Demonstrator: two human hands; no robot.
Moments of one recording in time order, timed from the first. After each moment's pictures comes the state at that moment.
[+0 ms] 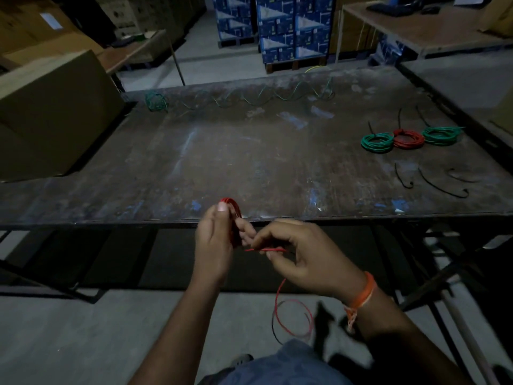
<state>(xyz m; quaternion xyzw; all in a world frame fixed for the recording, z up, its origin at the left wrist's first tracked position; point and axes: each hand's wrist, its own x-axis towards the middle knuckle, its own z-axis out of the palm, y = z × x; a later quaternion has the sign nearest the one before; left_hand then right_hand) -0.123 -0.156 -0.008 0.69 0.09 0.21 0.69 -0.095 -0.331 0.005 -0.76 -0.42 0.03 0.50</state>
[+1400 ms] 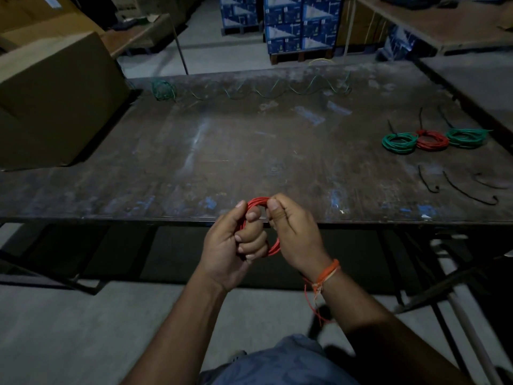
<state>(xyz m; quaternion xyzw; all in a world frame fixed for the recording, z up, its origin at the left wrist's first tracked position) -0.111 -0.111 -0.012 0.32 -0.02 -0.12 0.94 -0.061 -0.241 -0.027 -0.78 -0.24 -0.05 0.58</state>
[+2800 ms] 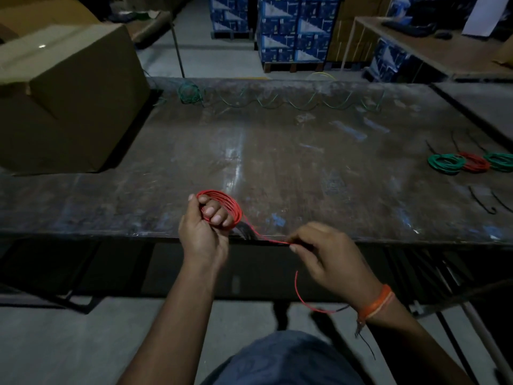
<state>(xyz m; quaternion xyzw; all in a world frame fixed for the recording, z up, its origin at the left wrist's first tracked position) -0.078 0.121 -0.015 0.26 0.13 0.18 0.94 -0.084 -0.110 -0.010 -0.89 -0.34 -0.07 0.30</state>
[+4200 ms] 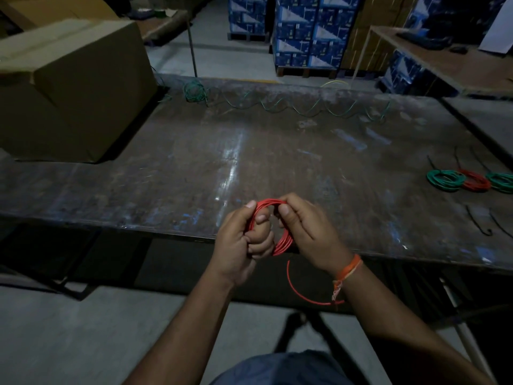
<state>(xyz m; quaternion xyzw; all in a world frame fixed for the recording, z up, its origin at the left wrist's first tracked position) -0.089 0.040 -0.004 0.34 -0.03 -0.05 0.94 -0.025 -0.108 -0.001 -0.81 -0.37 -0.04 0.45</state>
